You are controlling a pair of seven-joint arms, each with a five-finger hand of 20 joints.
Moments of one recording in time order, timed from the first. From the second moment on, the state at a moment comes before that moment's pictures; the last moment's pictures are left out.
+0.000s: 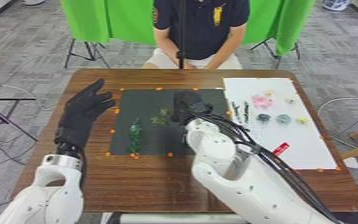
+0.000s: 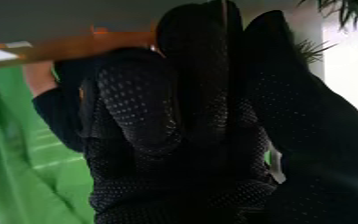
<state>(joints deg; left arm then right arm) 113.7 -54.2 -85.1 -123.0 47.9 19.1 10.5 -68.1 -70.3 38.9 -100.1 -139.2 -10.3 40.8</state>
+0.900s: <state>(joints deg) 109.3 -53.9 -81.8 -121.3 48.3 17.9 9.0 -66.4 -78.1 35.3 -96.2 -140.1 -19.3 47.3</state>
